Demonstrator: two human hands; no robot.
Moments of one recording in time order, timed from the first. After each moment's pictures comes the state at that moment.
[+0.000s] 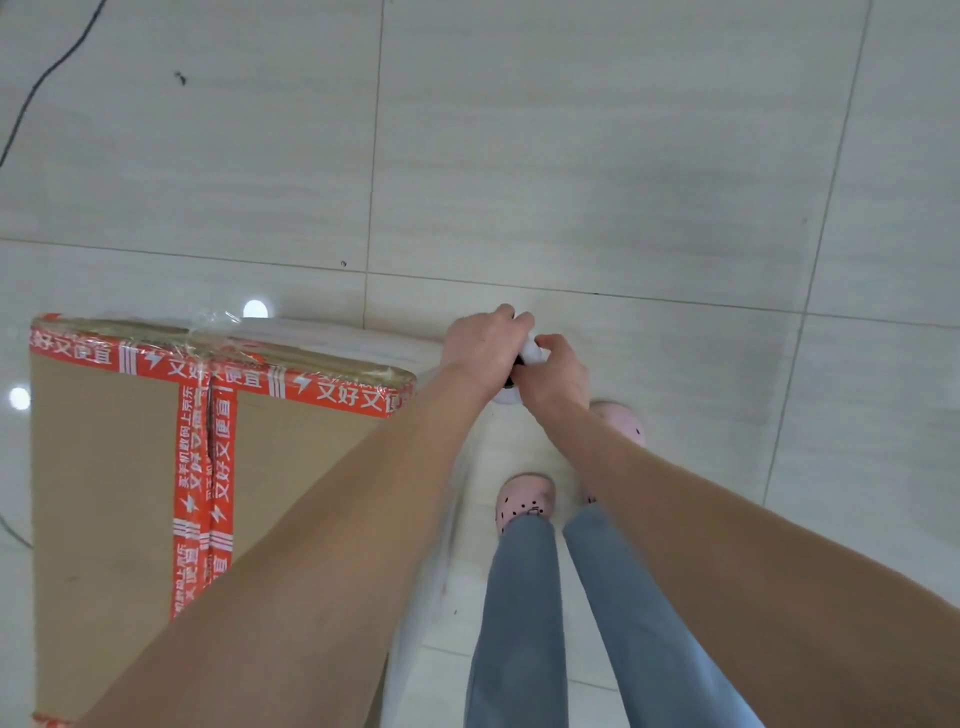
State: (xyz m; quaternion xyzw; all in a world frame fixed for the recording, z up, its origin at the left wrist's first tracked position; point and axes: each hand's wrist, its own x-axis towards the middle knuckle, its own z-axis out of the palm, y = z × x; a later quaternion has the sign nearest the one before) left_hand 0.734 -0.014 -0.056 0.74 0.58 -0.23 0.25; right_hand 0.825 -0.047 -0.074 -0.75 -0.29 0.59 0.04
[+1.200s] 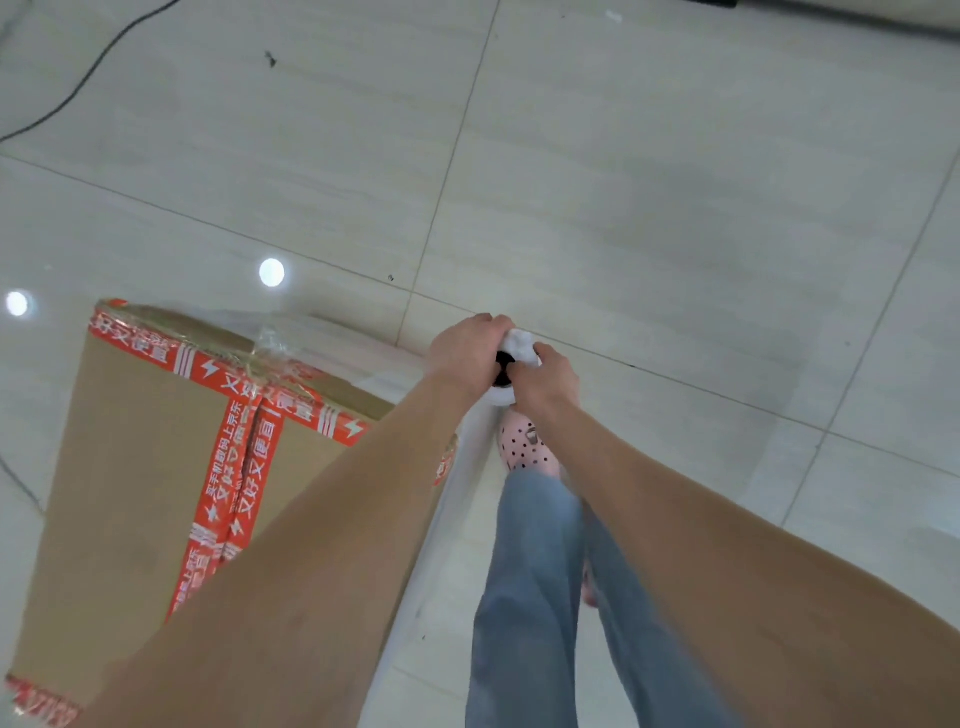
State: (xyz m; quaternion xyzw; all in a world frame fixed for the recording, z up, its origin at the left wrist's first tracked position) left_hand 0.651 0.040 -0.055 0.59 0.71 -0.14 0.35; right_hand 0.756 0.034 -0.071 -0.70 -0.35 0.62 -0.03
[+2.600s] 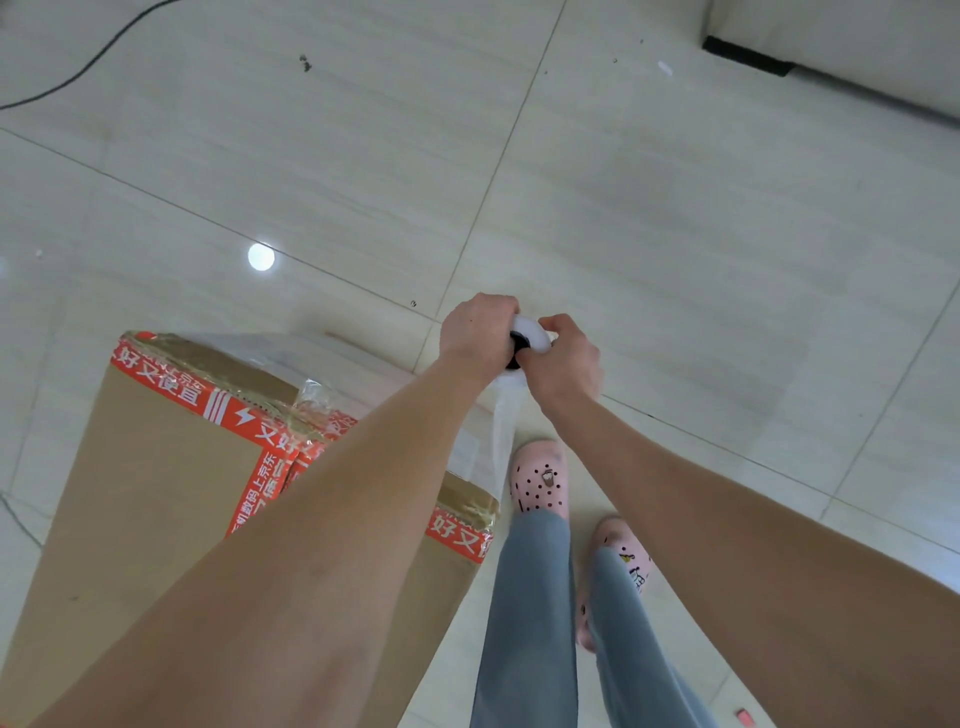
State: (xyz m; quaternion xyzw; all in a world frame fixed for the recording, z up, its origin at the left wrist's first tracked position) left_hand 0.581 0.113 -0.069 0.54 0.77 -0.08 0.33; right_hand 0.687 0.108 -0.071 -0.72 -0.47 0.51 -0.01
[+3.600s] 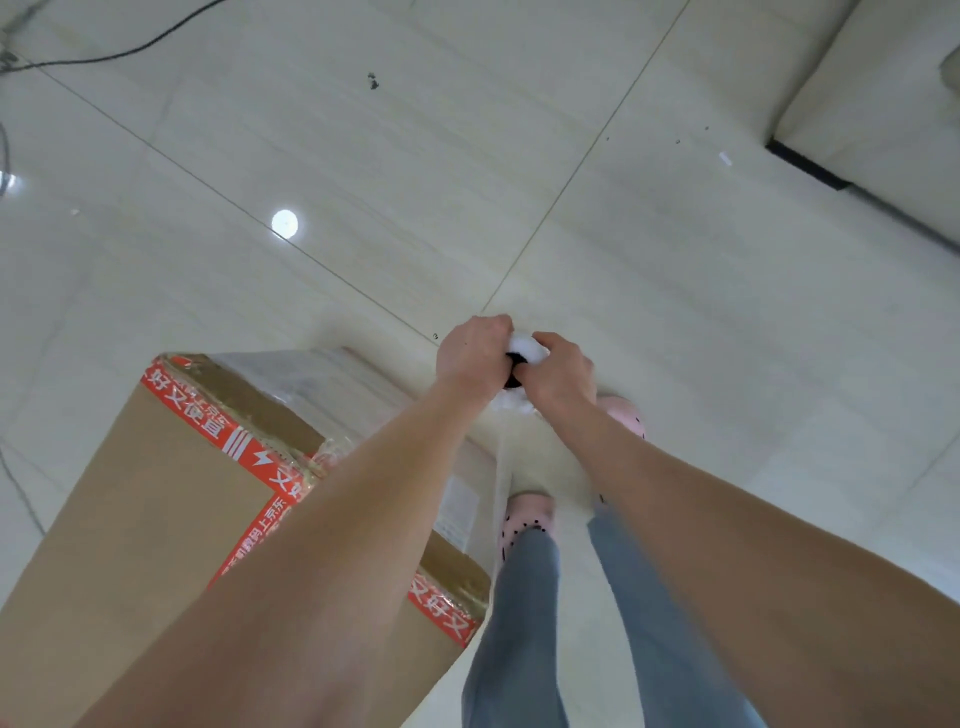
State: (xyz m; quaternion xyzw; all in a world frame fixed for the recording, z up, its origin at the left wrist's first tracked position) left_hand 0.528 0.158 -0.056 0.43 0.83 -0.06 0.35; right_hand 0.626 0.189 -0.063 -0.63 -0.54 0.54 -0.12
